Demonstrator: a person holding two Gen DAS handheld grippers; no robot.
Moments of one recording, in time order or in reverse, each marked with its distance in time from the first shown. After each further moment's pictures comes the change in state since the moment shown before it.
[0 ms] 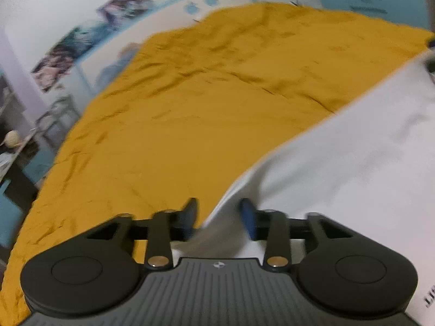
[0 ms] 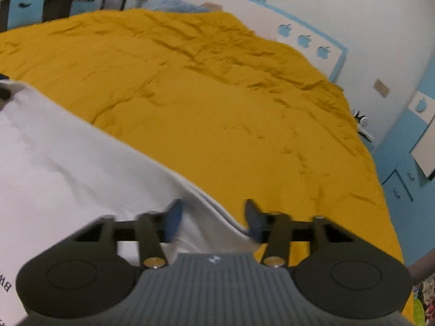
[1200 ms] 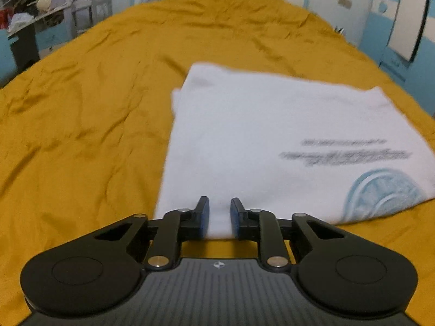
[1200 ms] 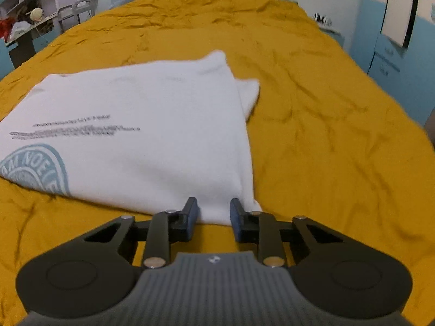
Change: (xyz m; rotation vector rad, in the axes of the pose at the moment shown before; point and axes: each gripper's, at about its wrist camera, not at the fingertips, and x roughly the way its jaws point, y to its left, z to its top) left arm -0.142 0.026 -0.113 -0.484 0.201 -0.186; right arm -0.196 0.025 -0.174 0.420 0.198 0.071
